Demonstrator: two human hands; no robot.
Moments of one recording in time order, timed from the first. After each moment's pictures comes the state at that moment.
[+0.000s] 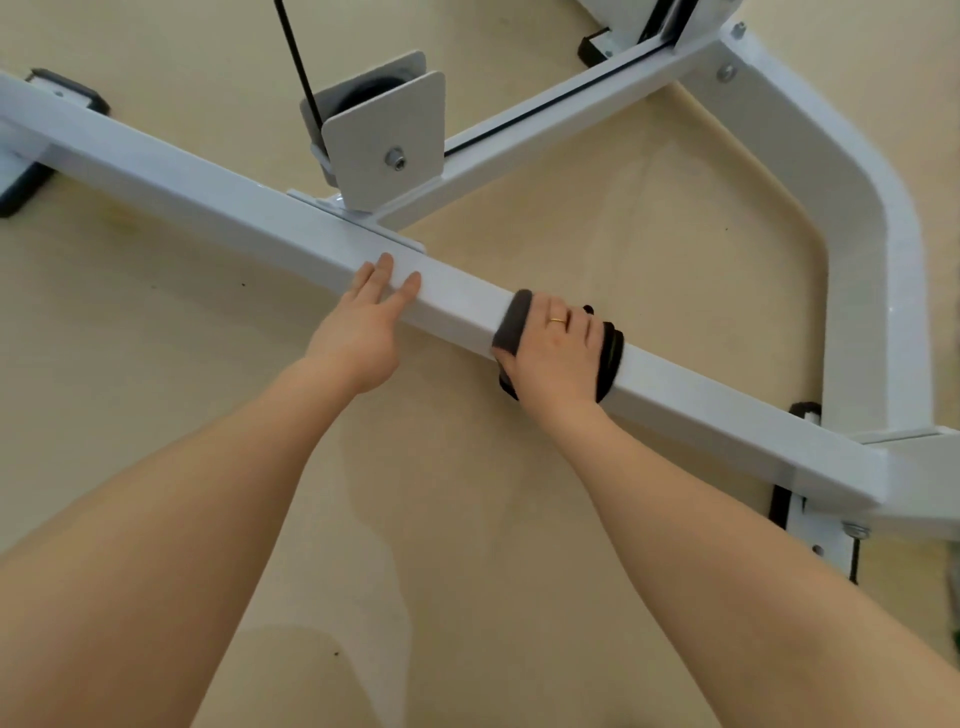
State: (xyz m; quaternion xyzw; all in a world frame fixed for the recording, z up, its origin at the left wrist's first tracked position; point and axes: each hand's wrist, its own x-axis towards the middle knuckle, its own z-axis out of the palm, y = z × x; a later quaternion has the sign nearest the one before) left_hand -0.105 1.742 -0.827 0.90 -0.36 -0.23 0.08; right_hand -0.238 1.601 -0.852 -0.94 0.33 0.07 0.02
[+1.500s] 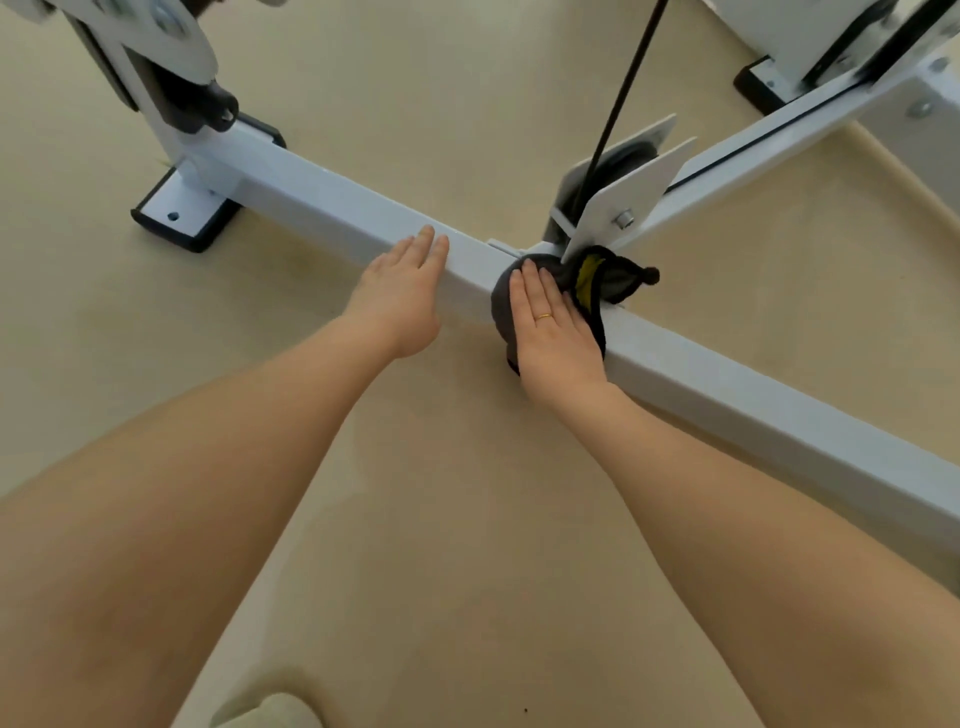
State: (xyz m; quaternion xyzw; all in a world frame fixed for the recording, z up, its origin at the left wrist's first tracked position) left_hand 0.051 1.830 -0.817 0.90 -0.39 -0.18 0.03; right_hand -0.080 1.709 -0.852 -0.98 0.18 0.07 0.08
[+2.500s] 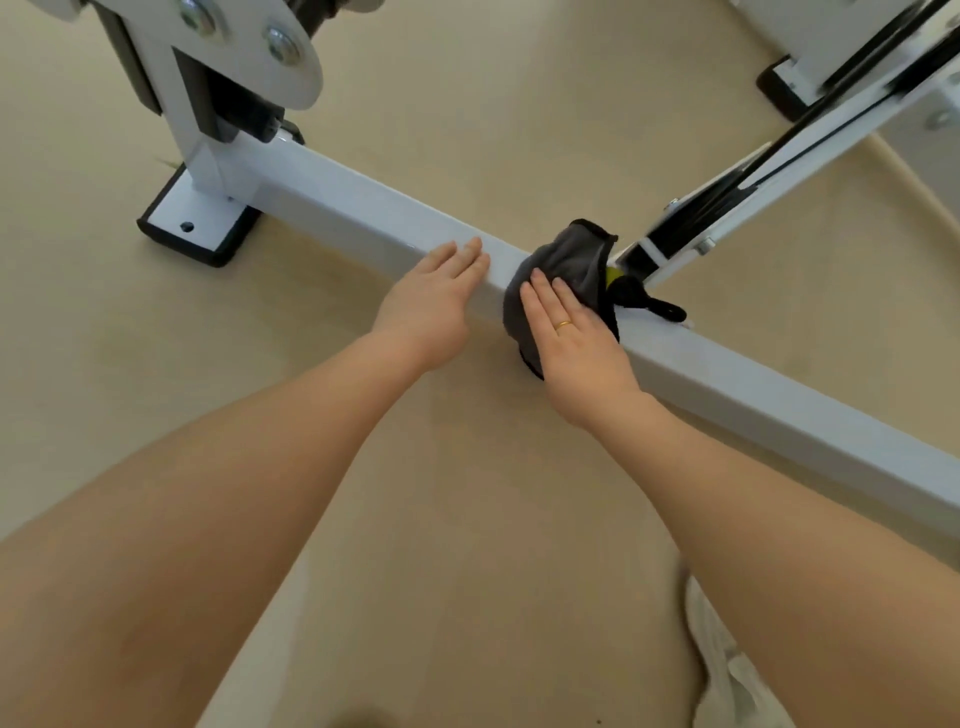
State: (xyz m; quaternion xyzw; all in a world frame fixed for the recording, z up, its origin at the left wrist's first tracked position) left_hand 0.104 1.859 -0.832 0.86 -0.45 -0.20 0.14; right_hand -0.031 1.748 -0.830 -0.97 0.18 0.14 0.07
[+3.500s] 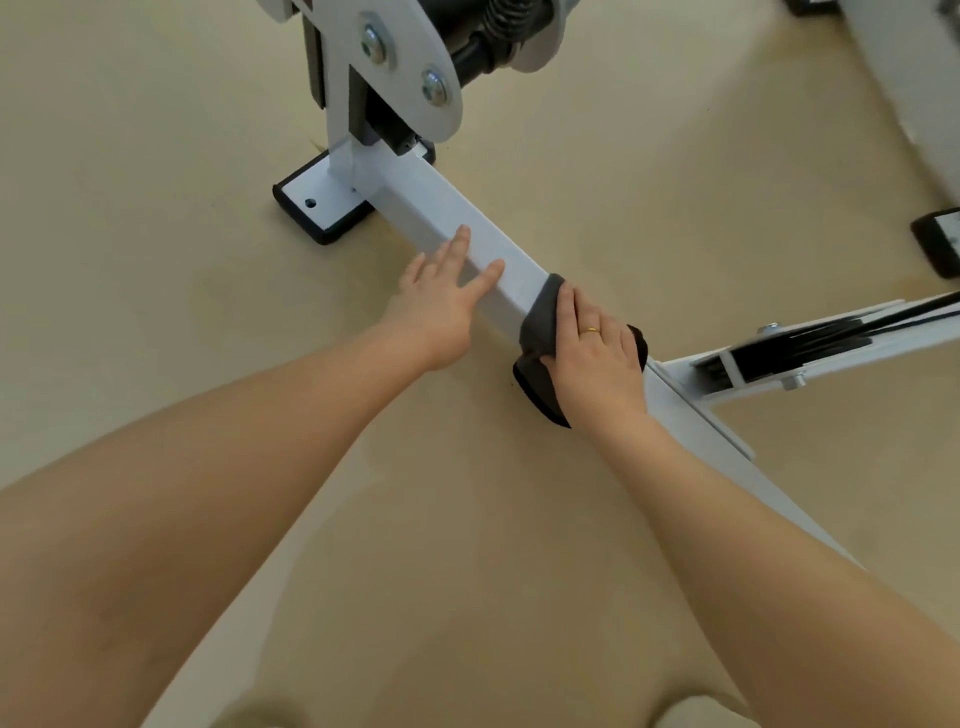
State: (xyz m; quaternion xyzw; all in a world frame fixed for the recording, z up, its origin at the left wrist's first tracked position) left_hand 0.133 1.881 -0.830 0.94 -0.29 -0.18 0.06; right_hand 0.033 1.734 -0.844 -0.99 0.11 0.12 0.02
